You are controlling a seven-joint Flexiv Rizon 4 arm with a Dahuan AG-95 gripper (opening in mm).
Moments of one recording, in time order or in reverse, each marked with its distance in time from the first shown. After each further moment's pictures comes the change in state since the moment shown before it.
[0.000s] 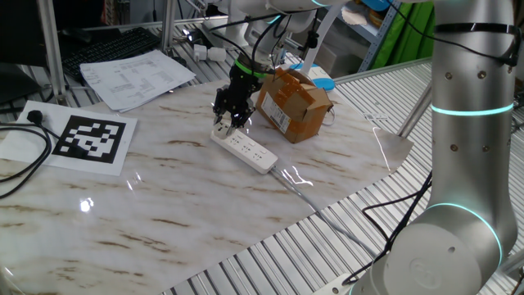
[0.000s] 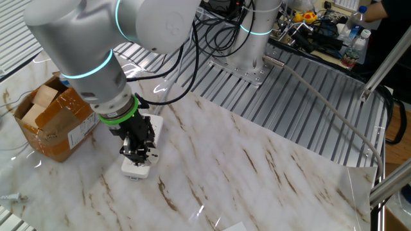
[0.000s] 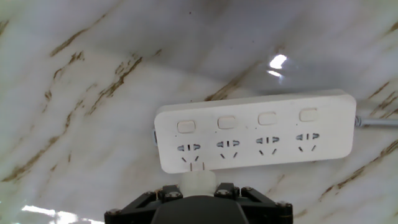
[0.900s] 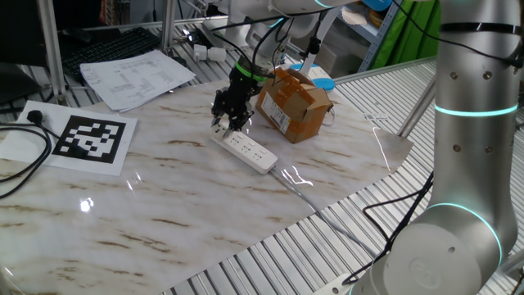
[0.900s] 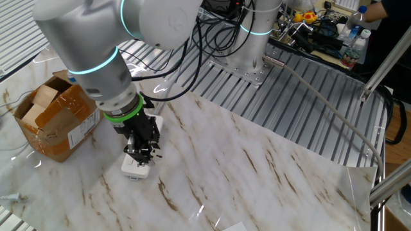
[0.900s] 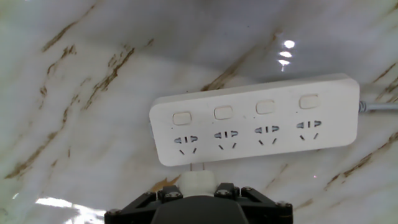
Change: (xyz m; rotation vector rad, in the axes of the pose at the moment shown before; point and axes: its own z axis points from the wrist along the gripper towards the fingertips) arm 0.008 -0.004 0.007 -0.046 0.041 0.035
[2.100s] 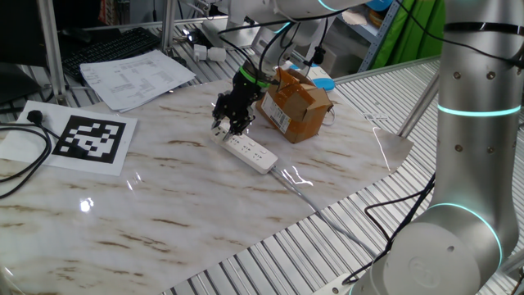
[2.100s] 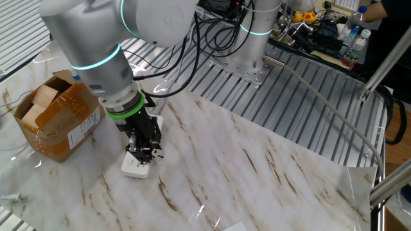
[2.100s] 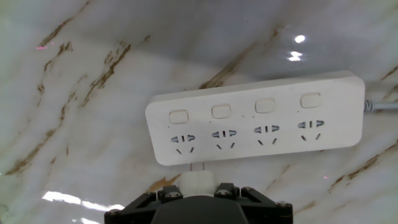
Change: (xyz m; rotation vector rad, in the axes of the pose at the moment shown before) arm 0.001 -0.004 0.007 -0.038 -0.001 -0.019
